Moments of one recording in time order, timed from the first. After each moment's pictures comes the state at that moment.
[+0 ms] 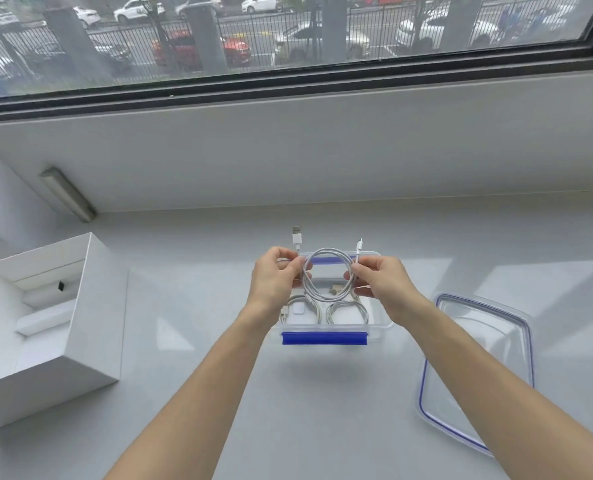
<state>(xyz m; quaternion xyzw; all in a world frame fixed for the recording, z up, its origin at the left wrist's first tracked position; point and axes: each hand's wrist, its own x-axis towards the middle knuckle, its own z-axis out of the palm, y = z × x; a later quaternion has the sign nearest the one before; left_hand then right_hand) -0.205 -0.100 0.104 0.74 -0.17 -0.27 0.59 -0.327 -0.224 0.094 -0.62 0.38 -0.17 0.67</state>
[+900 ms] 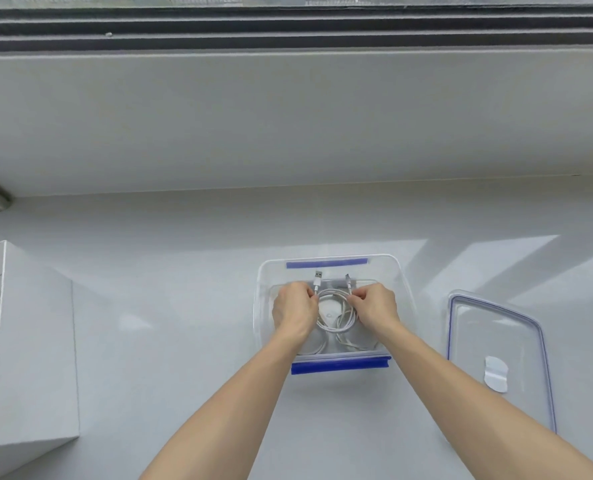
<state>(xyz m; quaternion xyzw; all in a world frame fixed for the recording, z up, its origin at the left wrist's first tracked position) -0.155 -0.151 -0.009 0.90 -0.26 -0.25 0.25 -0.259 -0.243 -0.020 -0.74 0.56 -0.01 0.38</state>
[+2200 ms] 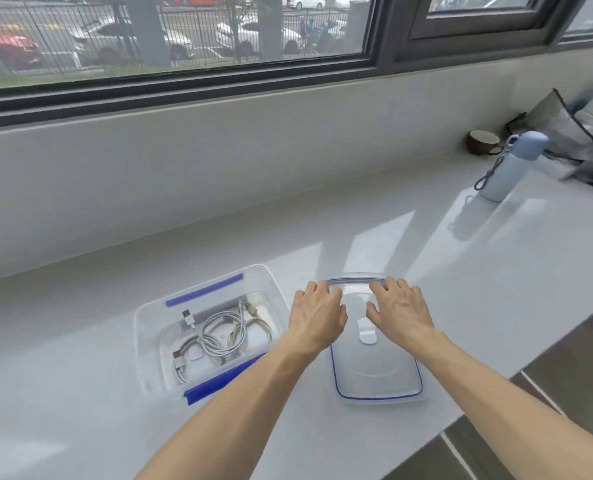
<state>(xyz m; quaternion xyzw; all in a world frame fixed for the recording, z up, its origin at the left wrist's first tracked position) -0.337 -0.220 0.037 0.69 -0.70 -0.07 0.15 -0.490 -0.272 0.043 -0.84 0.55 0.00 -0.02</state>
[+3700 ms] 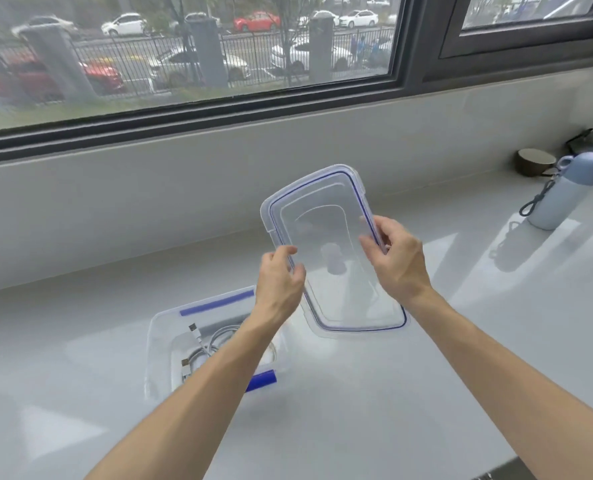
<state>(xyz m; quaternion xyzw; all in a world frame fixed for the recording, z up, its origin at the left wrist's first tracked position) -0.288 -0.250 0.105 0.77 -0.44 -0.19 0.42 -0.452 -0.324 0.147 -0.77 0.40 -0.43 0.26</state>
